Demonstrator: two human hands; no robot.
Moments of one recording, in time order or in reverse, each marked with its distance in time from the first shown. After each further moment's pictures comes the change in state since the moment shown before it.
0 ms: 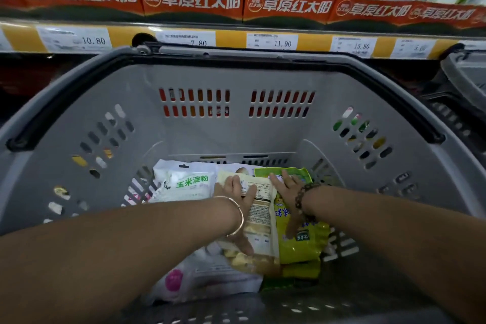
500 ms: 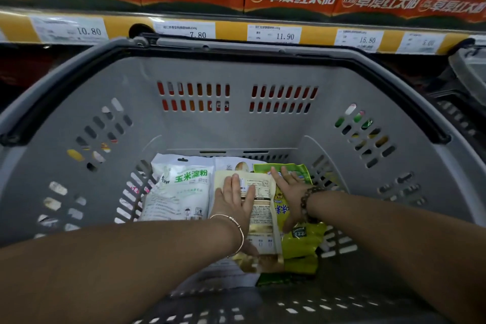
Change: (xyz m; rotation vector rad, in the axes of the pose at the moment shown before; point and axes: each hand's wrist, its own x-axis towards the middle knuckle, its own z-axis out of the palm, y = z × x) left_hand -0.008 0.021 0.020 -0.027 0.070 -0.065; right_hand 0.004 0.004 0.013 0.121 0.086 -0.015
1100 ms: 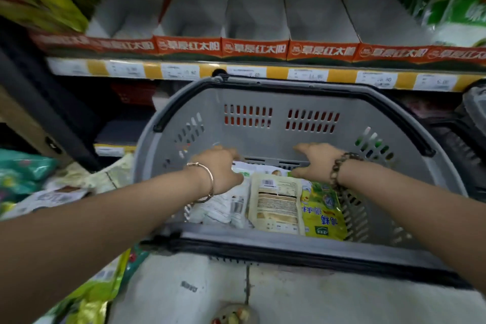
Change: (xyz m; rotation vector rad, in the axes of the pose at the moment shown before) left_hand -0.153 -0.104 -0.073 -0.614 0.376 -0.263; right_hand -0.118 -0.053 -0.110 -0.030 0.375 -0.168
